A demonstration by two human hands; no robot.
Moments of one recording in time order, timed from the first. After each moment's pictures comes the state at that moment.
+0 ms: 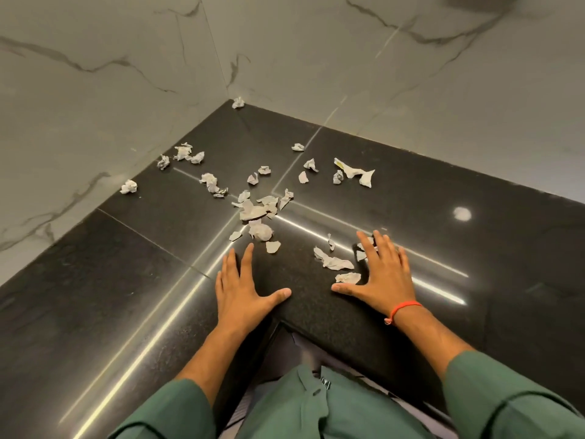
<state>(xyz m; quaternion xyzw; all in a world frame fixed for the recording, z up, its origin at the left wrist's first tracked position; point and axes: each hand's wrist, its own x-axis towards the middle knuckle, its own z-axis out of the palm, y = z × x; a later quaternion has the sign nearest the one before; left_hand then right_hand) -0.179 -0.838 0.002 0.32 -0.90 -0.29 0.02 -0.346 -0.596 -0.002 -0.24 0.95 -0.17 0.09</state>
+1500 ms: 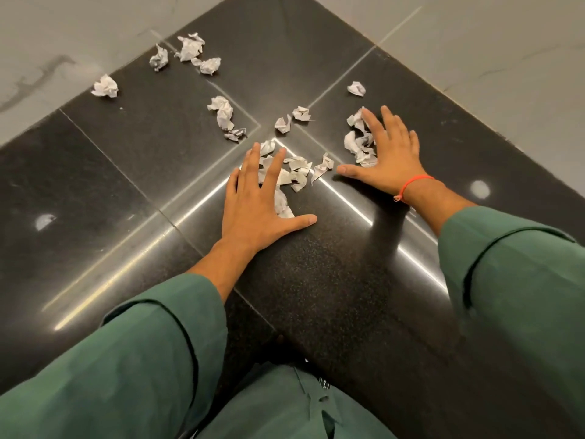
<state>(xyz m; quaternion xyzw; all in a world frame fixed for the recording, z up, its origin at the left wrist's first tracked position) -0.296 -0.917 -0.001 0.29 -0.94 -0.20 0.06 -0.545 -0.774 0.004 -0.38 0.91 -0.12 0.14</state>
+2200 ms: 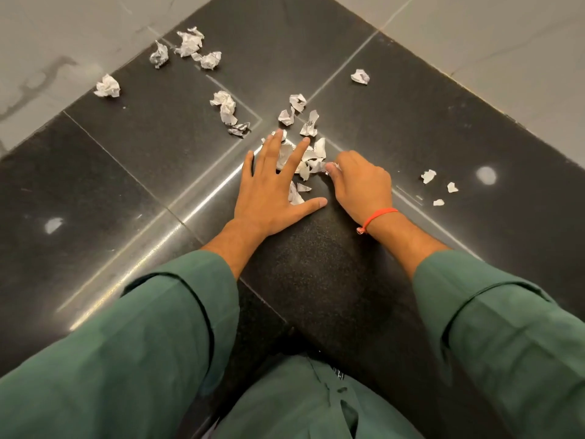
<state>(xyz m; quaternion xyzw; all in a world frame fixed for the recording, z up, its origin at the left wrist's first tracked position) -0.312 -0.928 -0.012 0.21 -0.96 -0.17 0.05 -0.448 -0.791 -0.004 -0.41 0.90 -0.13 0.00</state>
